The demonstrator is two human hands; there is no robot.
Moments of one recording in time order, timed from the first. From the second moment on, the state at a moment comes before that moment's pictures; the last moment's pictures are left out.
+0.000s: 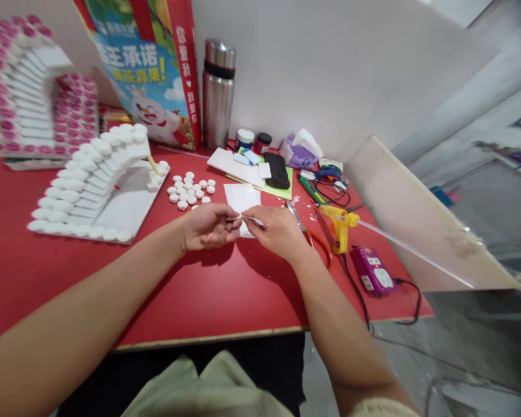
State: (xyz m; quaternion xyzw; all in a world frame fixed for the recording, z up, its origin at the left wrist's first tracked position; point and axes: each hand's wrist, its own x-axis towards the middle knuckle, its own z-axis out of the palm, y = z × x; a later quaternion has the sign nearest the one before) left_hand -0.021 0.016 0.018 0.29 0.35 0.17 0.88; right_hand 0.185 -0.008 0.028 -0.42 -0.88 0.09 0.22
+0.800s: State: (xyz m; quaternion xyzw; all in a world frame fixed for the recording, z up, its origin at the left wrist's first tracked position) left_hand -0.020 0.012 0.017 0.40 0.34 0.26 0.81; right_hand 0.184 -0.006 0.025 -0.41 -0.85 0.12 0.30
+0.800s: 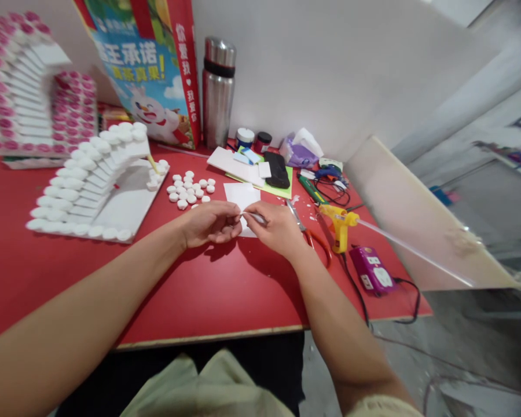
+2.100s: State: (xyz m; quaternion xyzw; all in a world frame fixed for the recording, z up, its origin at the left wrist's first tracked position) left_hand -0.020 0.015 0.021 0.32 0.34 0.22 0.86; right_hand 0.183 -0.009 0.032 -0.40 -0.86 0.10 0.29
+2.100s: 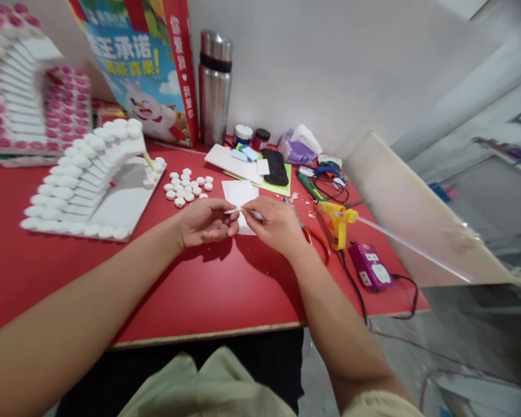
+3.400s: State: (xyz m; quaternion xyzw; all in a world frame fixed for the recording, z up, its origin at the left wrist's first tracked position) left_hand -0.012 -0.001 0.010 0.84 0.44 0.27 0.18; right_hand 0.168 -0.007 0.032 -0.52 -0.55 0.53 0.38
